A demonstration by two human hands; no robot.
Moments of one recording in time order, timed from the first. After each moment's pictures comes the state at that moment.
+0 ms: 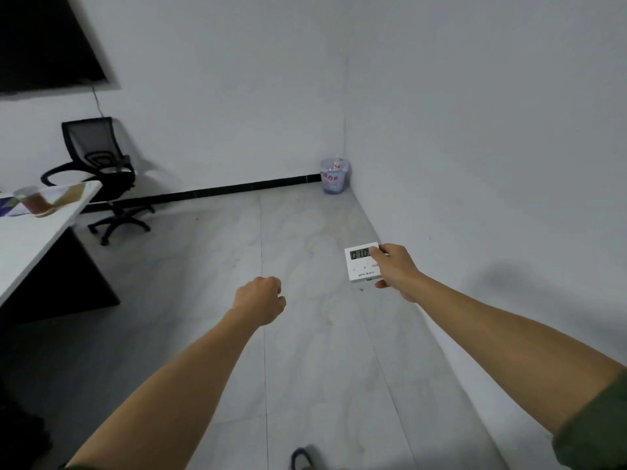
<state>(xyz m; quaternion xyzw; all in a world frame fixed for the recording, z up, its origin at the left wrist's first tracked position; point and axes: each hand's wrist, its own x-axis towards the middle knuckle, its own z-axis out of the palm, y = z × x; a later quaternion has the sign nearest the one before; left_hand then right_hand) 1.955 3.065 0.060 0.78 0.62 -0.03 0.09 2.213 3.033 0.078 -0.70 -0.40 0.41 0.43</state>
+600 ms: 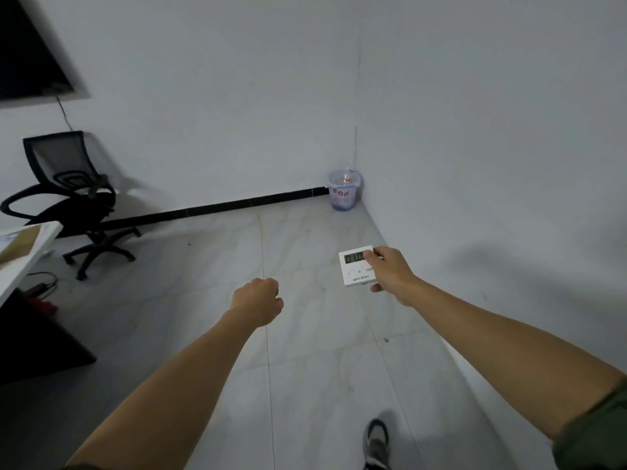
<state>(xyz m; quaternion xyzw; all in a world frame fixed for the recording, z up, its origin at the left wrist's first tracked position) 1.969 3.457 0.060 0.78 0.61 -0.06 0.09 2.223 3.419 0.072 -0.70 -0.40 0.41 0.43</state>
